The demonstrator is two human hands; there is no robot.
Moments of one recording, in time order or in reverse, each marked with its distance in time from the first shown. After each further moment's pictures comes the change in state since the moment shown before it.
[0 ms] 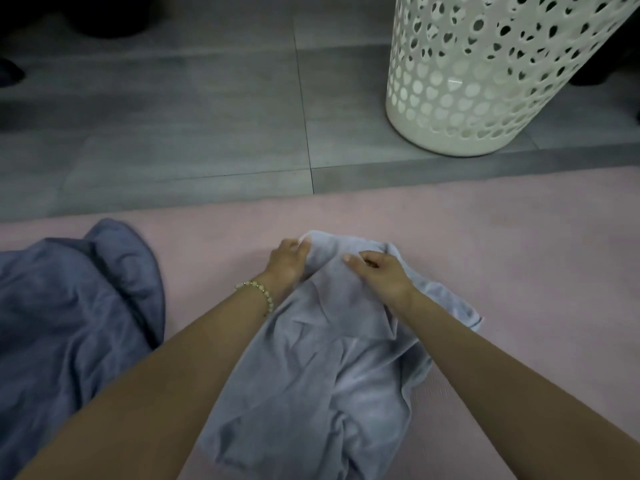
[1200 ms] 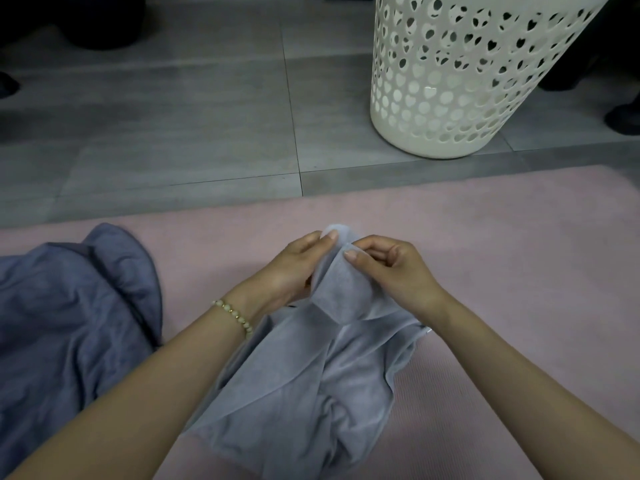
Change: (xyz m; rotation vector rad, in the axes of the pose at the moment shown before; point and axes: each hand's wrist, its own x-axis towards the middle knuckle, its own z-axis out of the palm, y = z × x) left_hand -0.098 0.063 0.000 -0.440 -0.393 0.084; right_hand -0.074 -0.048 -0.044 0.196 -0.149 -0.342
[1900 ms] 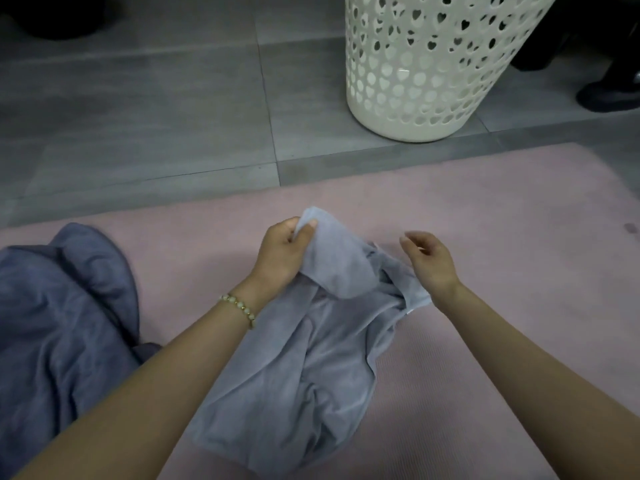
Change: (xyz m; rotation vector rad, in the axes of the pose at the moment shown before) left_hand 0.025 -0.021 0.009 0.416 0.293 0.397; right_hand 0.001 0.063 -0.073 -0.200 0.540 0.280
